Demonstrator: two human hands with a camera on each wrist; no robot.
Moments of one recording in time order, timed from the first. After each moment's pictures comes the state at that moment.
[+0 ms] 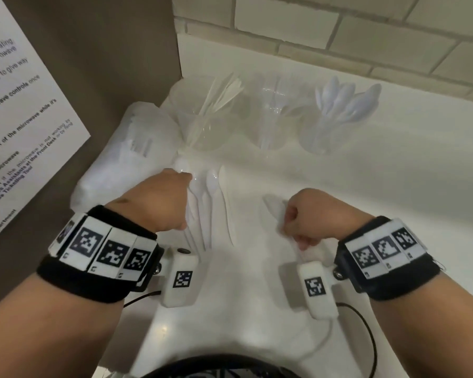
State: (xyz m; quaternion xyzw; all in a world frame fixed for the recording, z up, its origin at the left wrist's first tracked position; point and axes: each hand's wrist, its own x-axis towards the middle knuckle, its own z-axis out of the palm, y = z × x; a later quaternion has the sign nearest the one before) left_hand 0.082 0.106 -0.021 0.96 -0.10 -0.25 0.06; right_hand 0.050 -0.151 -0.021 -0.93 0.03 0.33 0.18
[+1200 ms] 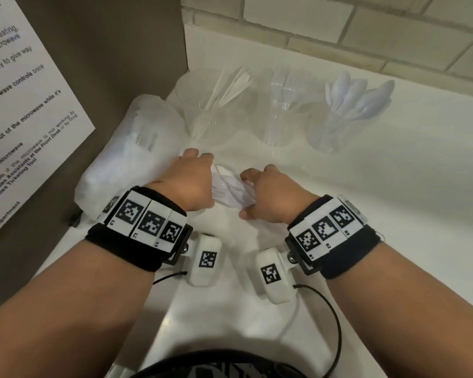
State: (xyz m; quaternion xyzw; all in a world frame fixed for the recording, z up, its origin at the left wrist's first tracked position) left_hand 0.105 0.076 -0.037 0.97 -0.07 -0.19 0.12; right_hand 0.082 -0.089 -0.034 -0.97 -0.07 0.23 0.10
